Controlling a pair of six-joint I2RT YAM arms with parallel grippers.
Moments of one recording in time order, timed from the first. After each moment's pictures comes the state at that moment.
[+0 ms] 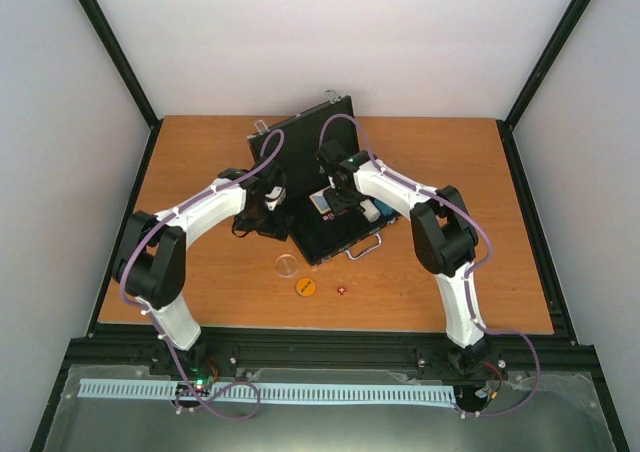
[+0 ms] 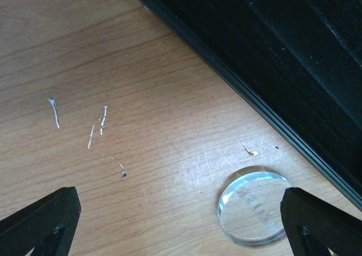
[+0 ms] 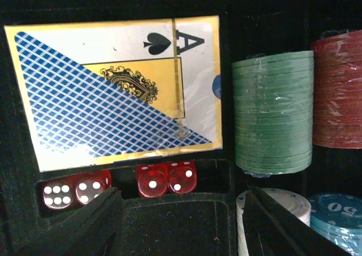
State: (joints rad) left arm -0.45 1.71 1.23 -0.92 0.03 -0.20; right arm 0.64 2.15 1.74 -0.87 0.16 0.09
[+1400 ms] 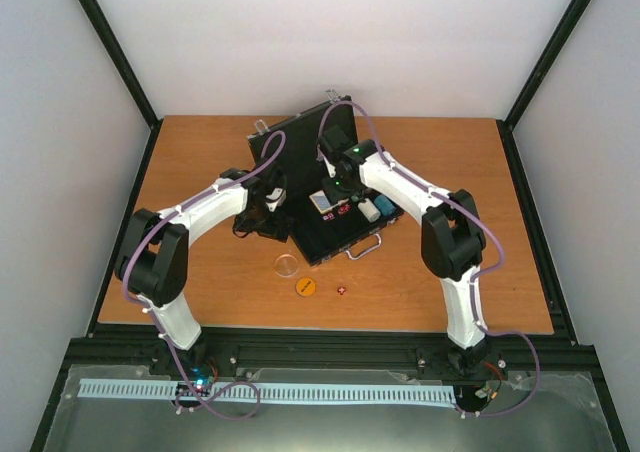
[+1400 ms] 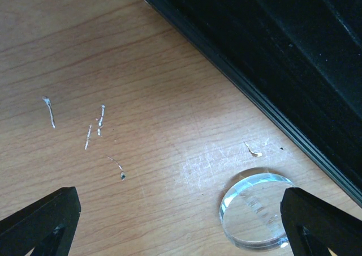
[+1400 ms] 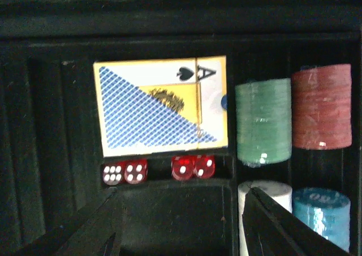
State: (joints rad) left arm -0.45 1.73 1.23 -0.92 0.03 -0.20; right arm 0.64 2.10 1.83 -0.93 0.11 0.08
